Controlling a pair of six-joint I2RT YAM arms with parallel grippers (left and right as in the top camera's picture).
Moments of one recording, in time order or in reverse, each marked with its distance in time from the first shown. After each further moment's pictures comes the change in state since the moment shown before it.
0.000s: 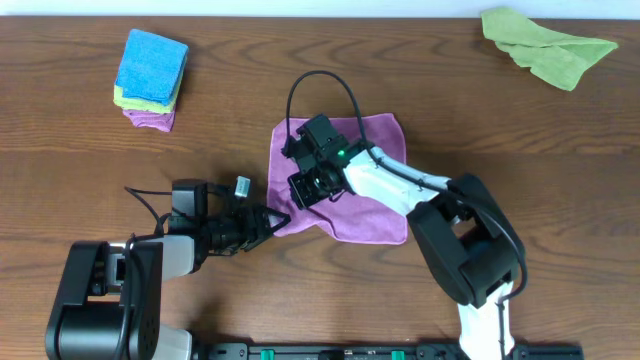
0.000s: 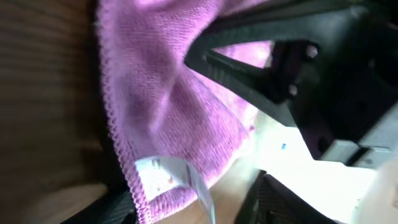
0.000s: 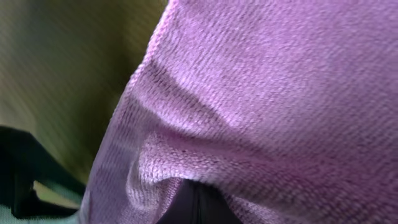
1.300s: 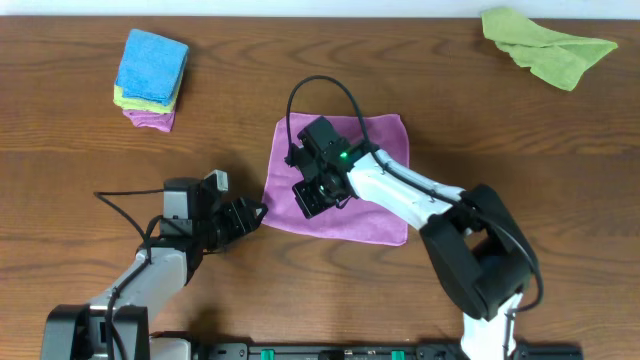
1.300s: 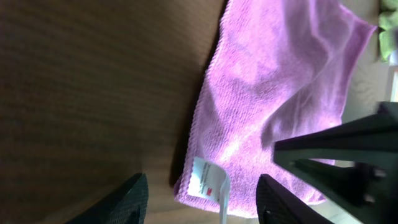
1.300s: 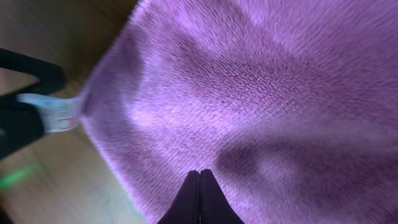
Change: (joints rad) left arm -0.003 -0.257 0.002 -0.209 -0.454 0.023; right arm 0.025 -0.071 -0.018 -0.135 0.037 -0.046
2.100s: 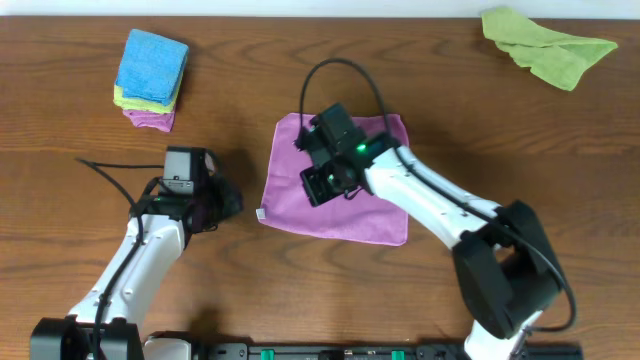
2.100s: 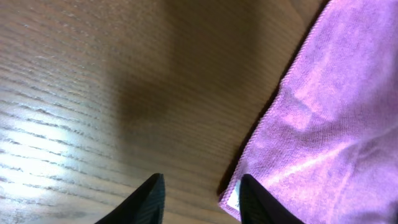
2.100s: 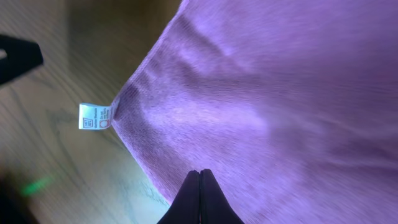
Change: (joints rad) left arm -0.033 -0.015 0.318 -0.530 -0.339 -0.003; right arm -0.027 -0.121 0.005 -0.035 0.030 0.026
